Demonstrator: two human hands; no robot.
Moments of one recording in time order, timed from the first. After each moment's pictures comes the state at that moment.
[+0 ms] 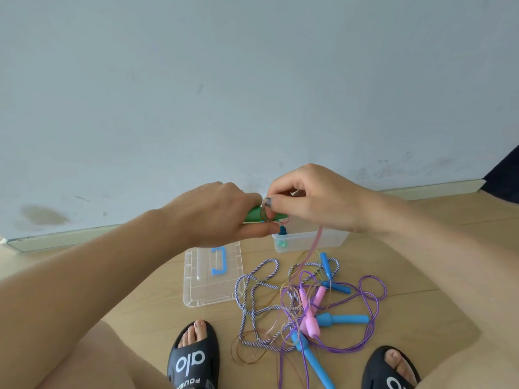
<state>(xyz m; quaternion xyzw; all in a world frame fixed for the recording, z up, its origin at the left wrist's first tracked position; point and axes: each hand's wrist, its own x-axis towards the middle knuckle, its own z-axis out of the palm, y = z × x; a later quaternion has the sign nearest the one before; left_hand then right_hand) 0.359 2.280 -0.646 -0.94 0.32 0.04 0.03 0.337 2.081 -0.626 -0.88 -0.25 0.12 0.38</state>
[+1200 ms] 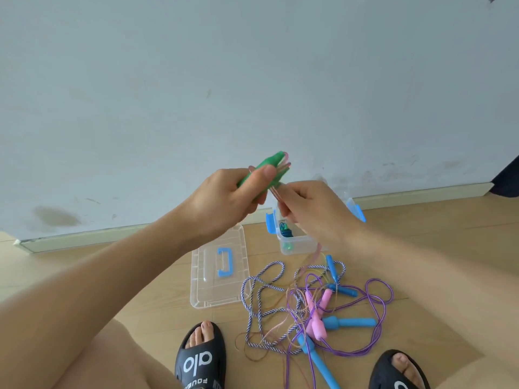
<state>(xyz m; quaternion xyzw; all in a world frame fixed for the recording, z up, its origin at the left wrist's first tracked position) 0.343 2.278 -0.632 -0.85 0.17 0.10 -0.49 0.333 2.100 -0.662 -0.84 -0.06 0.06 0.54</state>
